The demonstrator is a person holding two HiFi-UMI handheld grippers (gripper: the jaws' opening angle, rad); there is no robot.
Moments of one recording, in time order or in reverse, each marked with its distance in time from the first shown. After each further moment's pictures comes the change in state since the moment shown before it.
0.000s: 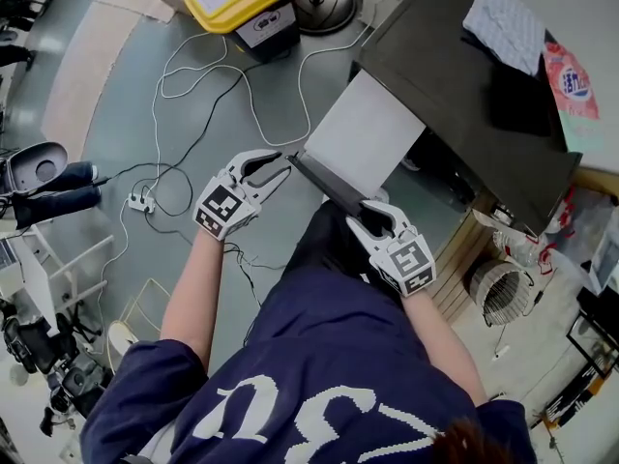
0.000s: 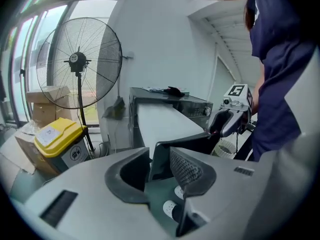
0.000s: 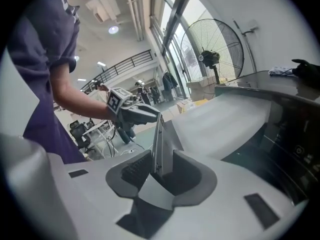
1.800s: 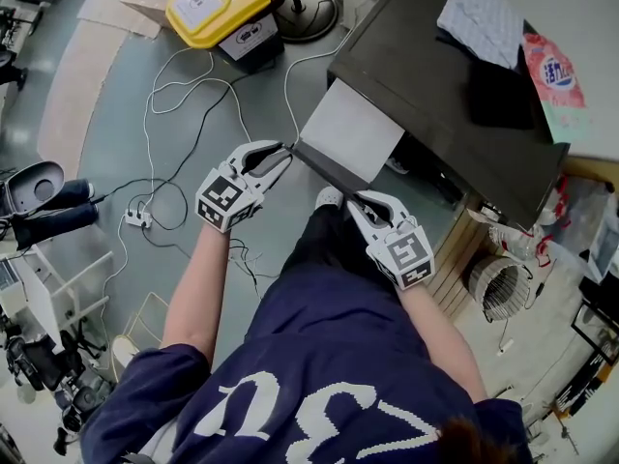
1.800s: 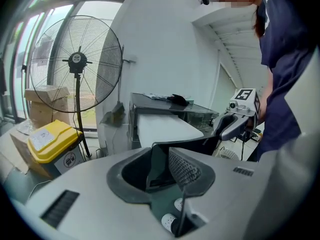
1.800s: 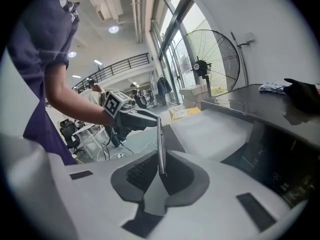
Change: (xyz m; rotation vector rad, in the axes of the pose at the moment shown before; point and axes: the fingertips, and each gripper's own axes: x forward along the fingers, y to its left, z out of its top) left arm 0.042 0.013 0.048 -0.047 -0.074 -0.009; right arm -0.019 -0.044 0.035 -0.039 -0.046 -0.105
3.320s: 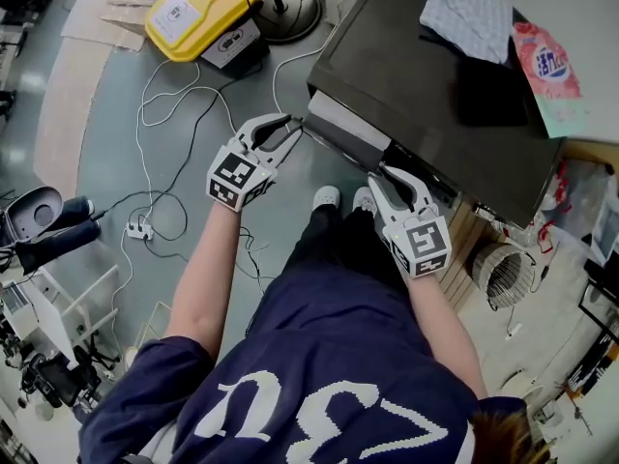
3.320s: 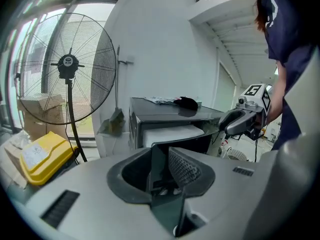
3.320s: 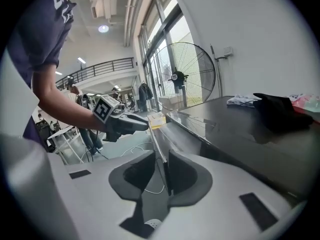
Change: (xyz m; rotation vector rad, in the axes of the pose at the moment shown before) left arm 0.081 0.041 0.057 0.060 -0.029 0.012; right arm -0.022 -0.101 0.031 0.032 -0.082 -0.245
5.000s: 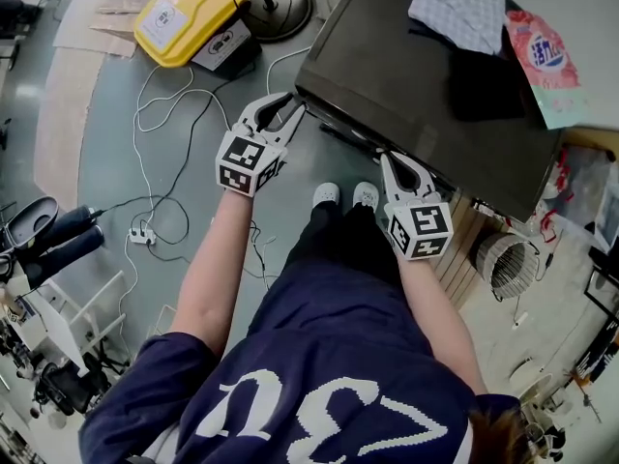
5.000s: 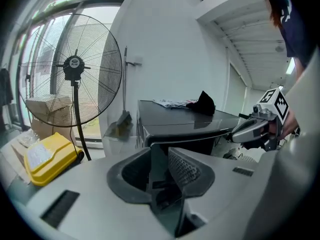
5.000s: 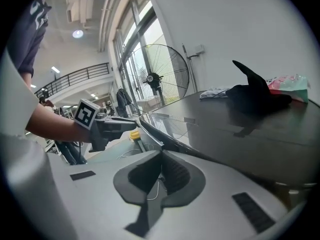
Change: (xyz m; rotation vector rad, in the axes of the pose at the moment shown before) left arm 0.042 0.026 0.027 -0.043 -0.028 0.103; right arm 0.012 -0.055 -0.006 0.204 -0.026 -0.192
